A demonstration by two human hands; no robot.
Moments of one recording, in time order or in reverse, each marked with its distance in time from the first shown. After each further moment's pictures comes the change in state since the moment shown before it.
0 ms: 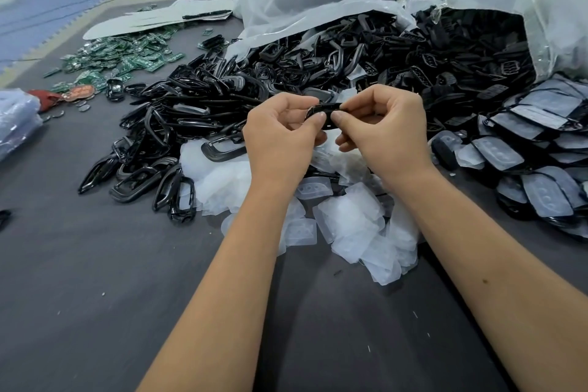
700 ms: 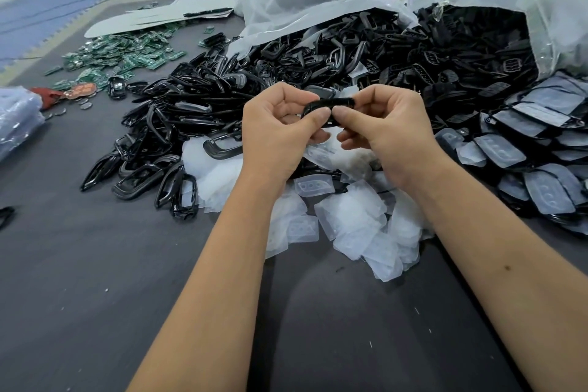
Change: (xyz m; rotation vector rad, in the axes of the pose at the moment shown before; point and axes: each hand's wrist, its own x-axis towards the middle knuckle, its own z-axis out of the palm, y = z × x) left_hand 0.001 0.008 -0.011 -0.103 -0.119 0.017; right_hand -0.001 -0.011 -0.007 0.231 -0.145 0.174
